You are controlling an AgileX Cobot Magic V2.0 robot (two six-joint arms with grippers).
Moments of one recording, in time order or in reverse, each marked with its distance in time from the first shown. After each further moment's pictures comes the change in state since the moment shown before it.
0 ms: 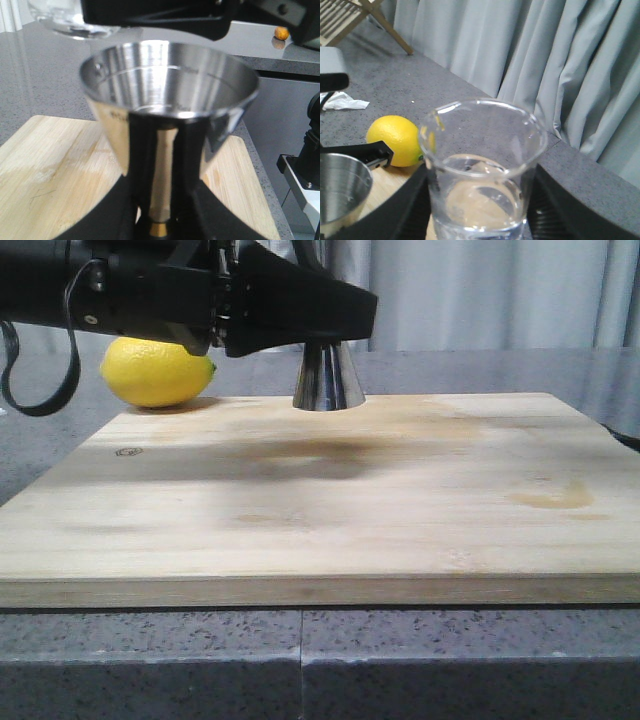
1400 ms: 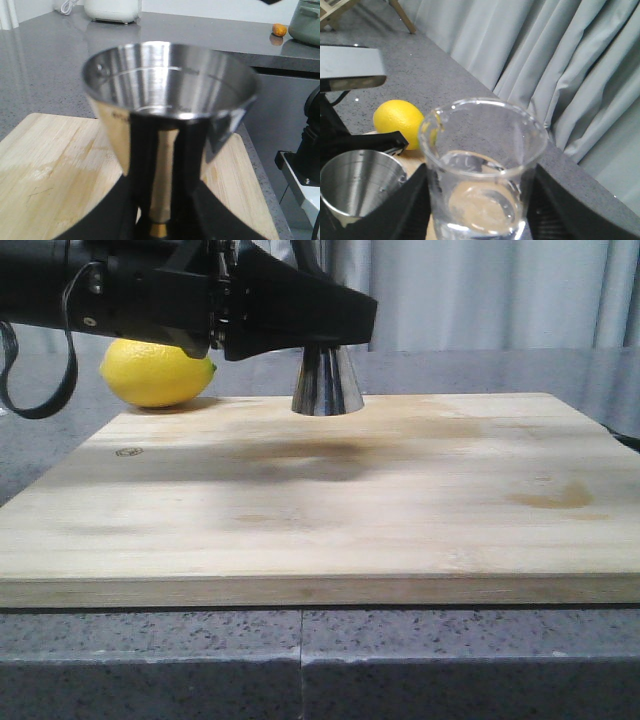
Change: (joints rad) left arm 0.000 0.000 0.000 0.011 -0.002 0.000; right arm 0.160 -0.092 -0.065 -0.112 0.294 0.000
